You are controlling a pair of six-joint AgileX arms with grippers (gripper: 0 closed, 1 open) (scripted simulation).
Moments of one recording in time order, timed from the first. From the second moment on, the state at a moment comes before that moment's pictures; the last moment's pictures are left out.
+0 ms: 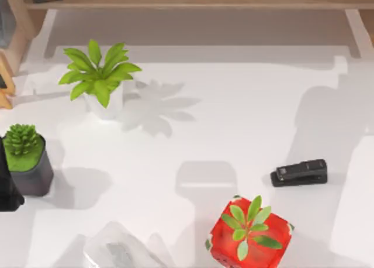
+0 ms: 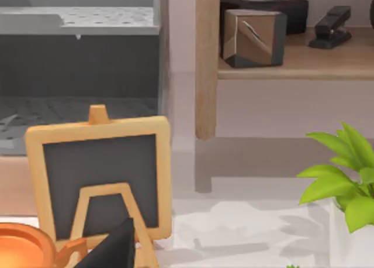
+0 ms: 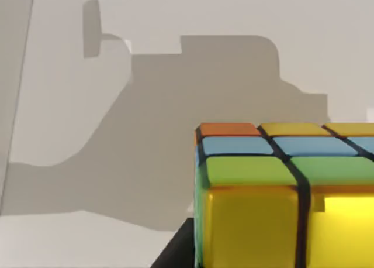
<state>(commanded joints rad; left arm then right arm) 0.00 0.00 0.00 0.00 0.00 0.00 -0.39 2.54 2.46 -1.32 -0.11 -0.59</state>
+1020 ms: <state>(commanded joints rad) 0.00 0.00 0.00 0.00 0.00 0.00 -0.07 1.94 1.75 -0.88 0.06 -0.53</state>
